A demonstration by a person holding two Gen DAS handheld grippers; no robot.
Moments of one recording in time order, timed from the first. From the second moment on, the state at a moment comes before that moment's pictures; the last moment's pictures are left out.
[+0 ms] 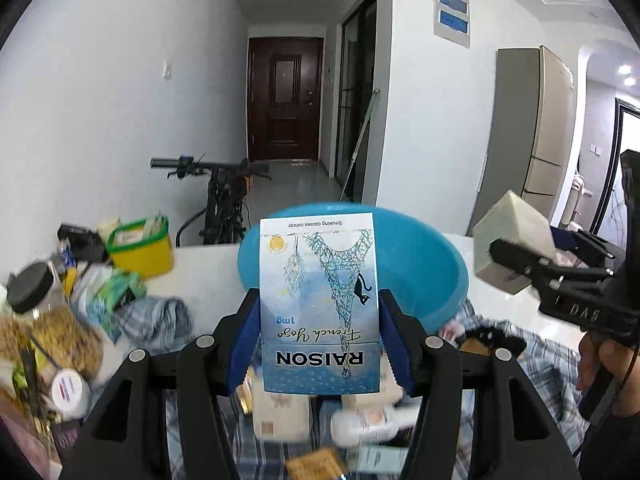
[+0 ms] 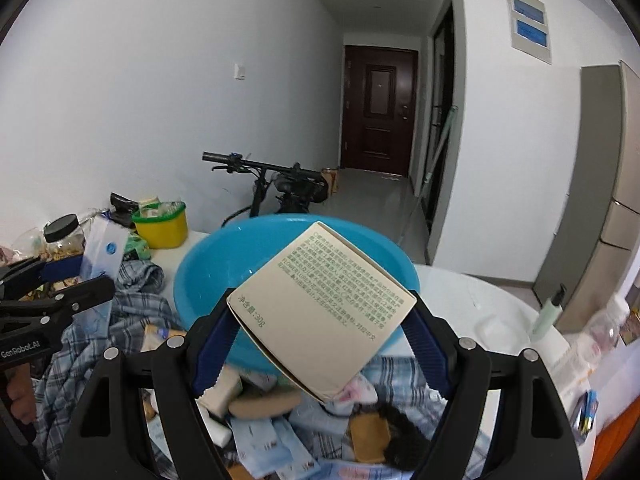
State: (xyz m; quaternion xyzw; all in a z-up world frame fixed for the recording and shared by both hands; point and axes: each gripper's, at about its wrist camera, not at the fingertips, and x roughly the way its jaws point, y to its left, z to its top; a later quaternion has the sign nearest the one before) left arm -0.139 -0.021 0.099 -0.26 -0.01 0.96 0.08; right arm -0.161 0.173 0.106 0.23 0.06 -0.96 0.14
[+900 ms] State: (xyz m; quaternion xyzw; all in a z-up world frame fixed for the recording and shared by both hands) left arm -0.278 0.004 0.095 -0.28 0.03 0.96 0.08; right arm -0.272 0.169 0.092 0.27 0.05 -0.95 0.15
